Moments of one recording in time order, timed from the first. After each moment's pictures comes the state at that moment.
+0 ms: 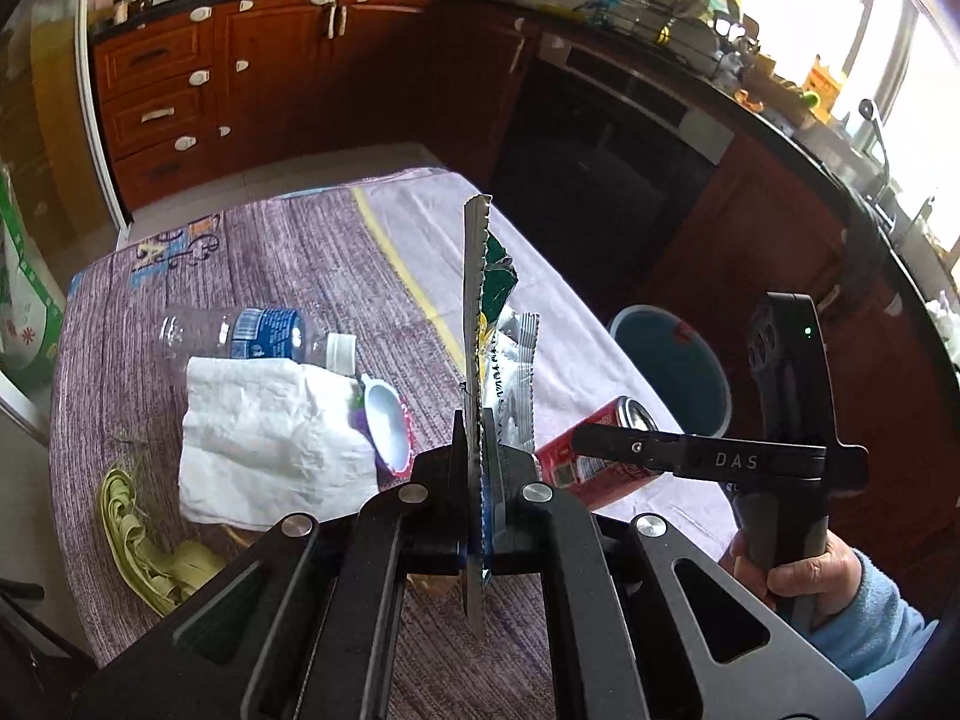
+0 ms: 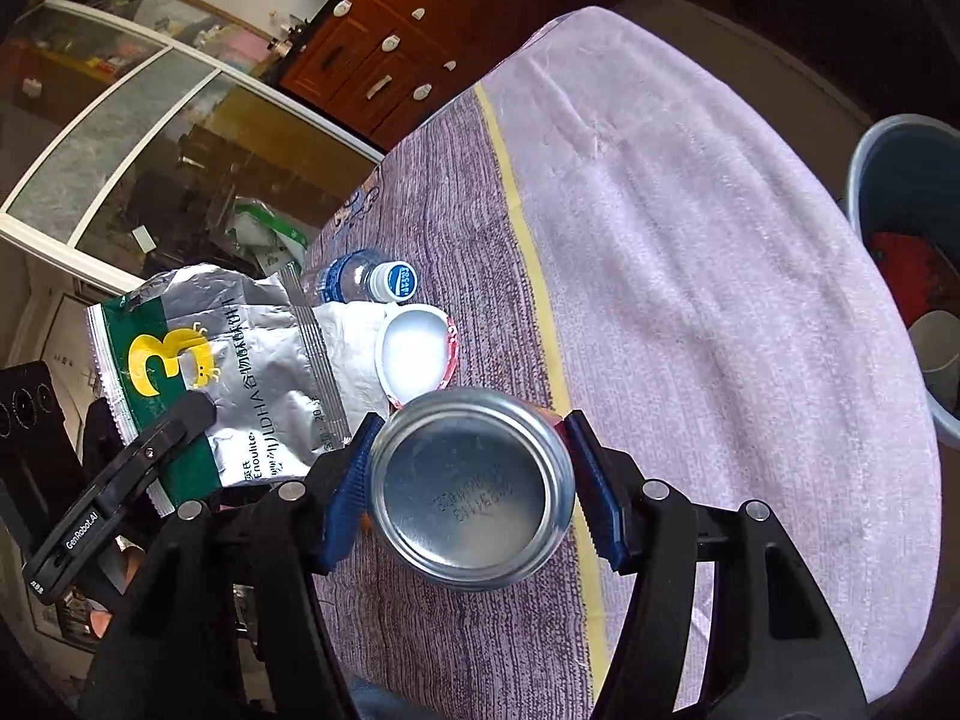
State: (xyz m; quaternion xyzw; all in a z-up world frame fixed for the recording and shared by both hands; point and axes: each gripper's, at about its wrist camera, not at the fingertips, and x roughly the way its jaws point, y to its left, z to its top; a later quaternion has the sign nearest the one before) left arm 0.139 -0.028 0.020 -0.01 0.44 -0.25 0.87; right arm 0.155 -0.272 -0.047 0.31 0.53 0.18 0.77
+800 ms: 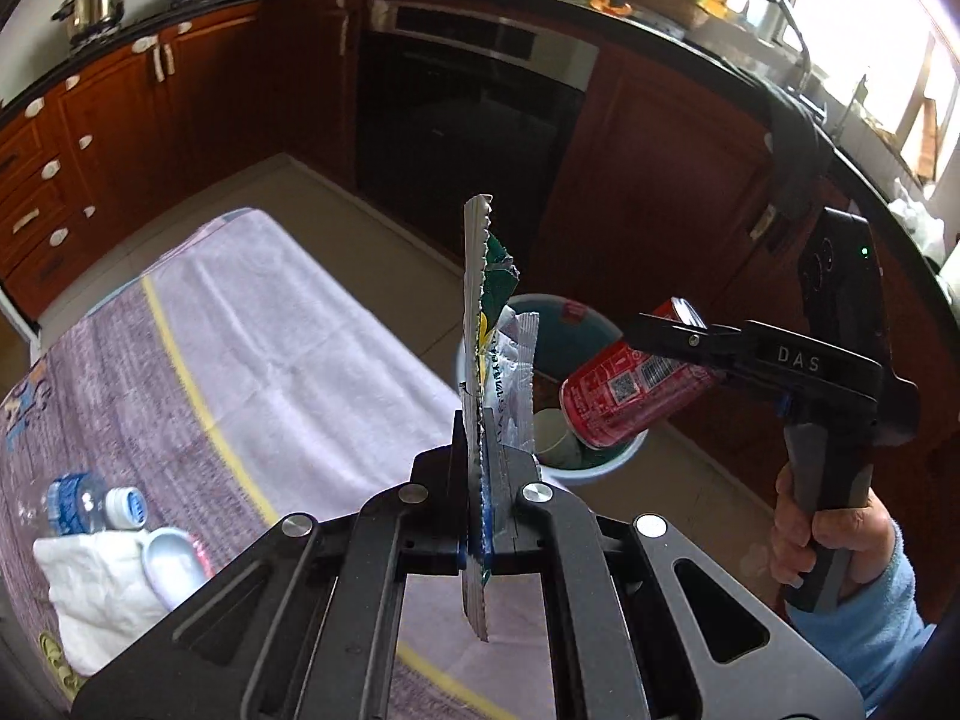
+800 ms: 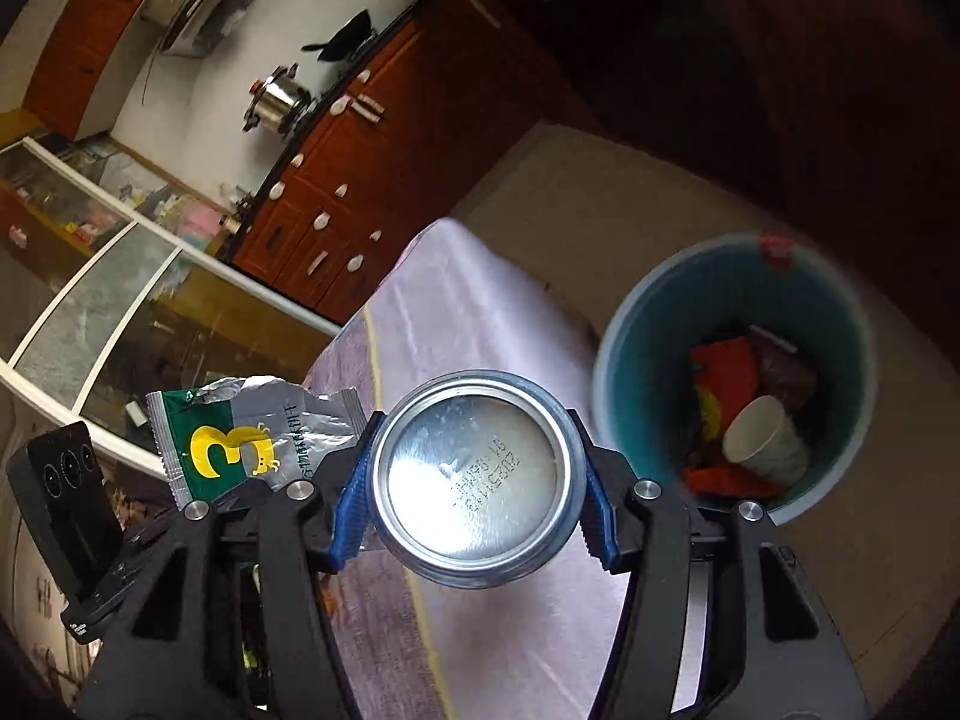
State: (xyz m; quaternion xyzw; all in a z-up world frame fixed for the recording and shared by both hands) left arm 0.161 -0.218 0.023 0.09 0.43 -0.37 0.82; right arm 0.121 -0.474 0.000 0.37 0.40 0.03 0.84
